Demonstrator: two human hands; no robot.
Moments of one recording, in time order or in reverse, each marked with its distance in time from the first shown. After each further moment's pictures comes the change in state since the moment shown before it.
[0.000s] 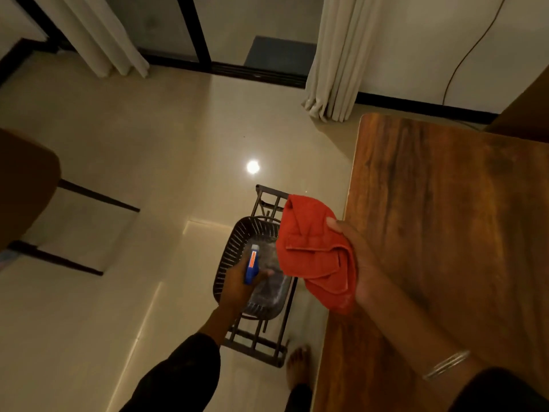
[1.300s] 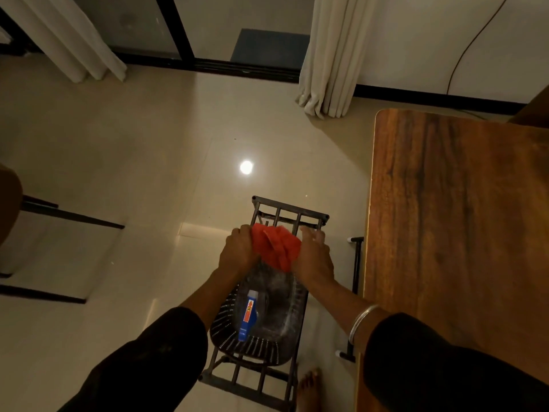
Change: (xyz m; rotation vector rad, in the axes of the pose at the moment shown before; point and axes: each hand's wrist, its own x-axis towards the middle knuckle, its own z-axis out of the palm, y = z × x) left_hand 0.158 0.033 -0.020 0.616 -0.047 -0.060; right_hand 0.182 0.055 0.034 -1.305 0.319 -0.137
